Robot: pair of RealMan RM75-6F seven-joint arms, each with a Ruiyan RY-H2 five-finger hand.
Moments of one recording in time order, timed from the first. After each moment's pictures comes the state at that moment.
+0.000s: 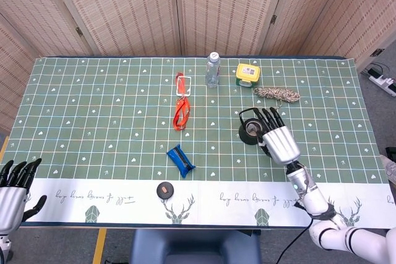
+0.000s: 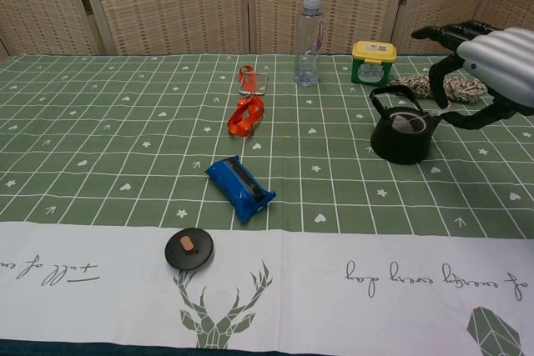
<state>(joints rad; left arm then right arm) -0.03 -1.13 -0.01 -1.61 1.60 1.58 0.18 0.55 -1.55 0.08 -1.20 -1.49 1.27 -0.23</state>
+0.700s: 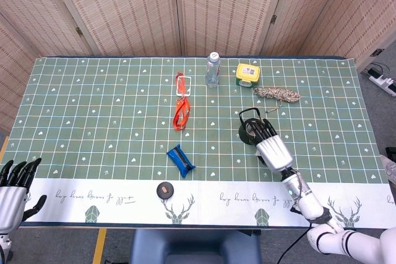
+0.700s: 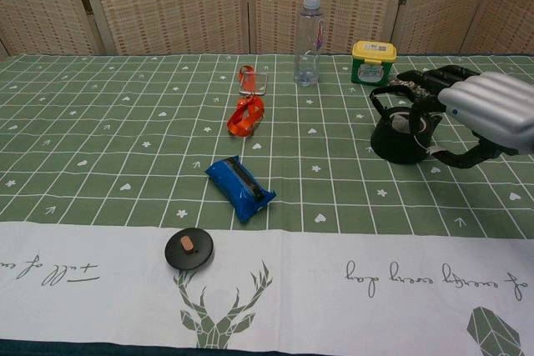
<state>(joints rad) -0.04 -1.13 -0.01 -1.61 1.59 1.57 0.18 0.54 -1.59 0.06 -1.18 -1.49 1.18 -0.29</state>
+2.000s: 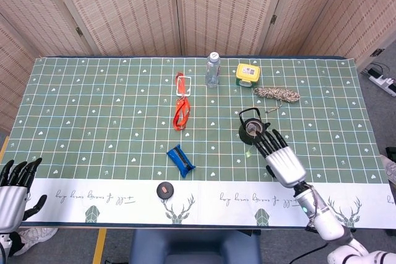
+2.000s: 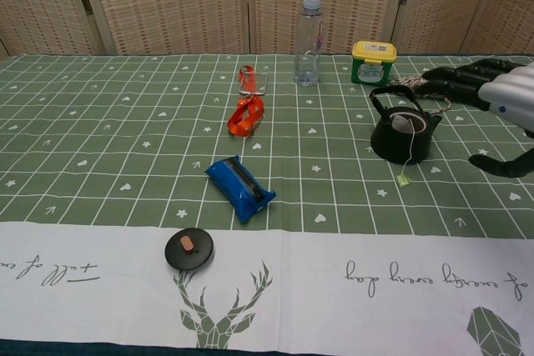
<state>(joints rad) -0.04 -1.13 -0.01 -1.61 1.58 1.57 0.18 0.45 -1.29 0.01 -1.68 -1.42 1.20 -0.50</state>
